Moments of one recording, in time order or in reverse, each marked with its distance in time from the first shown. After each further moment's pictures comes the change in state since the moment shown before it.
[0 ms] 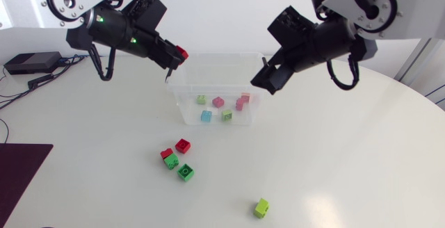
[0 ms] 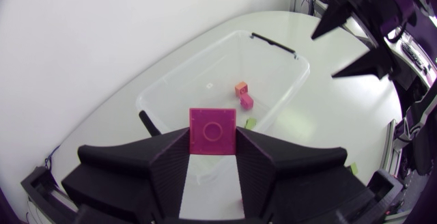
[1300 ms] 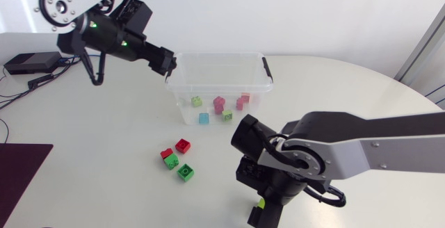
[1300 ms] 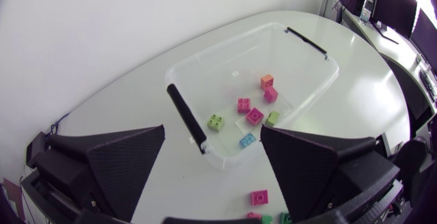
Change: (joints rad) left arm 0.052 -0.038 -0.065 -0.013 -0.098 -0.097; right arm 0.471 0.027 -0.476 -0.169 0.206 0.275
